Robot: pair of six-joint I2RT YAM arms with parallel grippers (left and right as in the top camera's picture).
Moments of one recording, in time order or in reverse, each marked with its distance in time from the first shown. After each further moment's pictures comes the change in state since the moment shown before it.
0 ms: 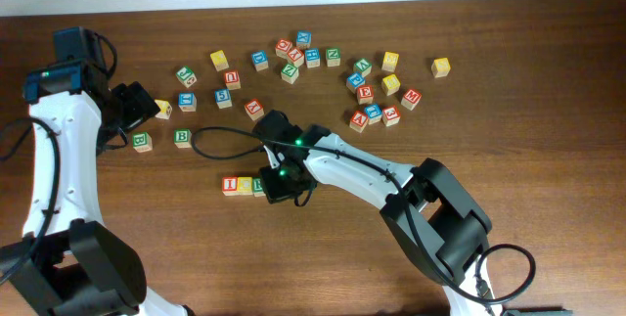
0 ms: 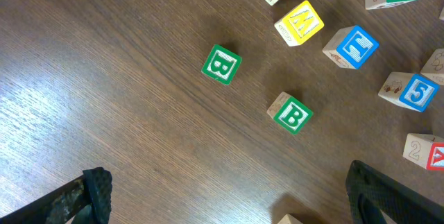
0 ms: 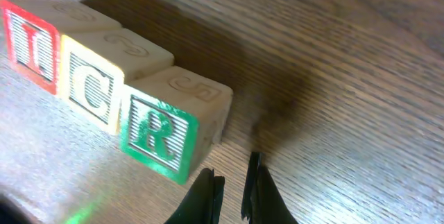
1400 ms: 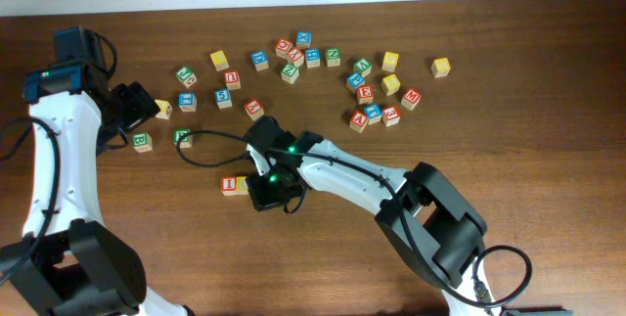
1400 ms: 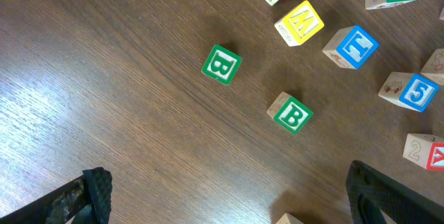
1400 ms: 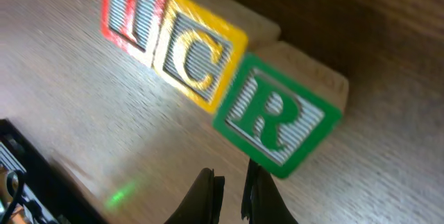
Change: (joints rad) left arm 0.000 0.000 0.000 0.000 0.000 0.000; right arm 0.039 0.006 -0.001 0.061 -0.131 0.015
